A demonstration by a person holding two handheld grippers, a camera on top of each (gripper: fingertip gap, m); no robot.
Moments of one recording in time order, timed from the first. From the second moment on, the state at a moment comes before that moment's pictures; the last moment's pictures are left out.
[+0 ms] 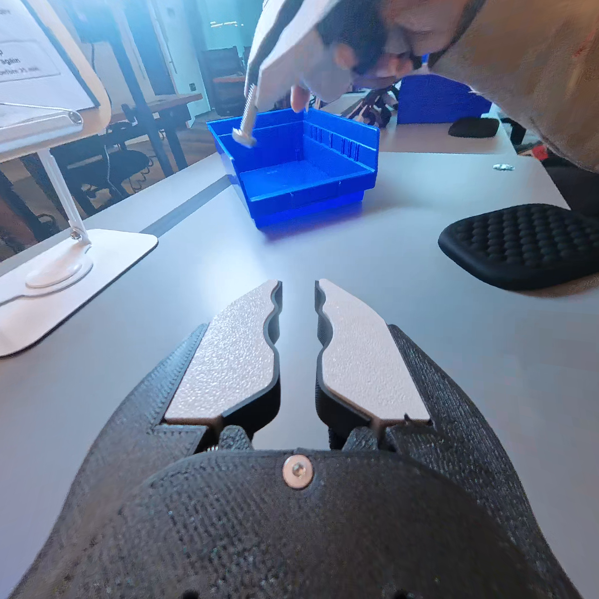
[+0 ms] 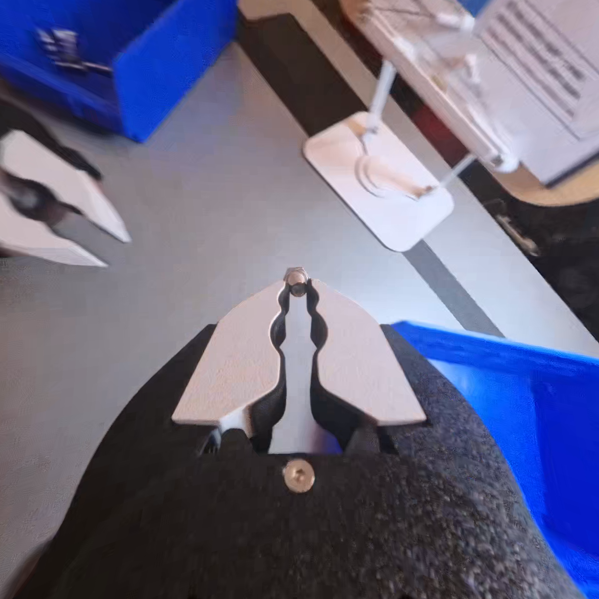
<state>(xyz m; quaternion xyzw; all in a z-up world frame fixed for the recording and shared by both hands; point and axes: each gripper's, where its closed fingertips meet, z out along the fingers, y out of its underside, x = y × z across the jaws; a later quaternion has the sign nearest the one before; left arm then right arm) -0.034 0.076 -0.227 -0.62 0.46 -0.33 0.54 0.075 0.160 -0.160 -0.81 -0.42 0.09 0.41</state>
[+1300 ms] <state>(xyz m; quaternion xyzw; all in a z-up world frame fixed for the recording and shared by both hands) -0.183 0.133 -0.130 -0.69 0.35 -0.24 0.58 0.073 0.144 -0.169 -0.72 -0.27 0.26 0.58</state>
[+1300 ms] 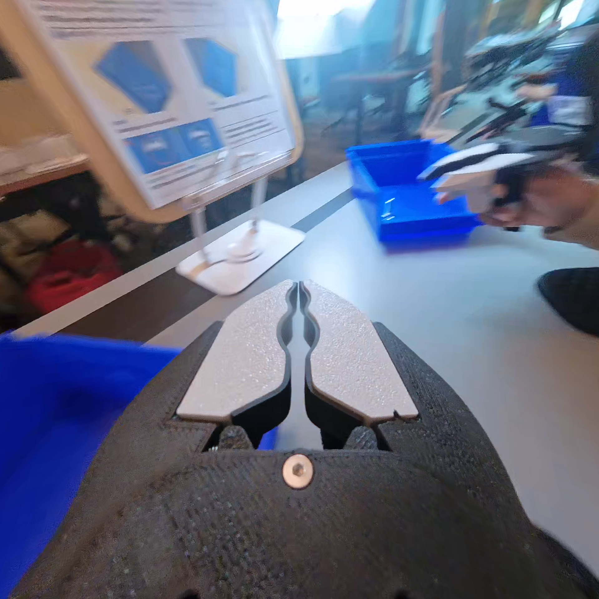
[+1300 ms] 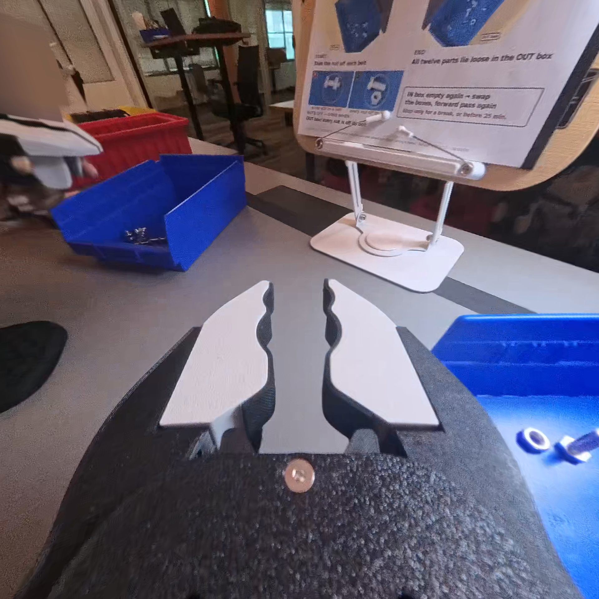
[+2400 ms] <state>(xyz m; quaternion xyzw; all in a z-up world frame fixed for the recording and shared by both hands) -0.393 0.178 -0.299 -0.76 0.64 0.14 -0.06 0.054 0.123 -0.220 -0.70 -0.34 0.24 0.58</state>
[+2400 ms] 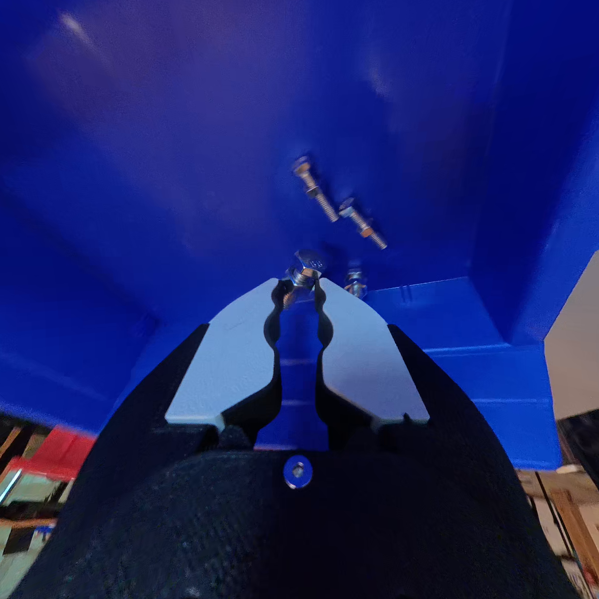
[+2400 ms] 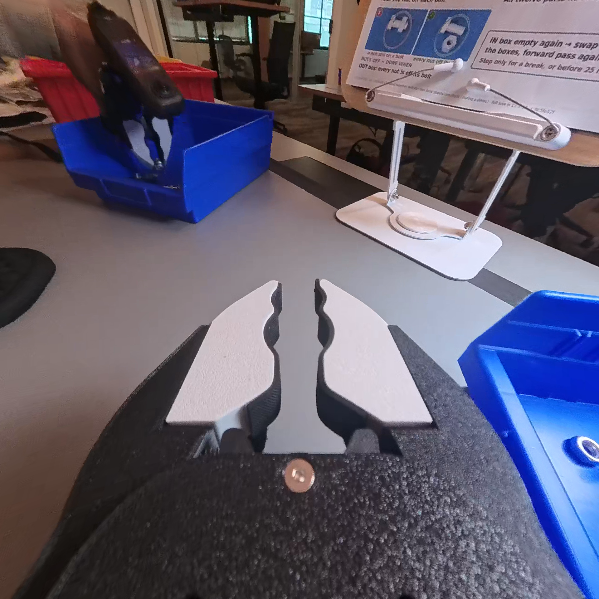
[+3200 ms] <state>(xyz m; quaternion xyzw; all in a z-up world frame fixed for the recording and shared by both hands) -0.037 0.057 -0.277 -0.76 0.51 -0.38 0.15 -0.006 0.056 -0.260 -0.53 -0.64 0.01 0.56</state>
